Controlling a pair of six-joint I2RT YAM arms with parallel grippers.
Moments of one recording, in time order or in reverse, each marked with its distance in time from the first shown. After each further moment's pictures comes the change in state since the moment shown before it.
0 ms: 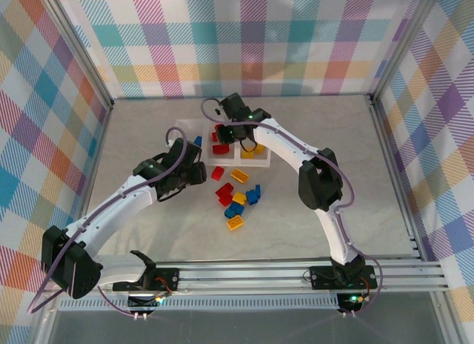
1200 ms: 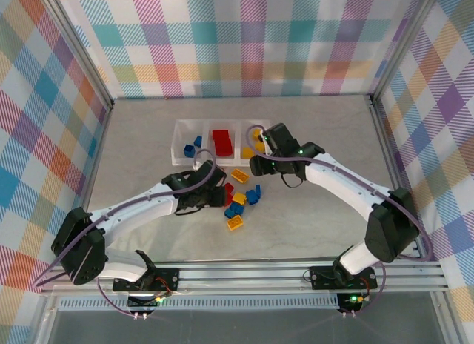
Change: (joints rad) left arm -0.227 0.107 -0.136 0.109 0.080 -0.102; right arm -0.024 -0.751 -0.896 0.098 0.046 0.121
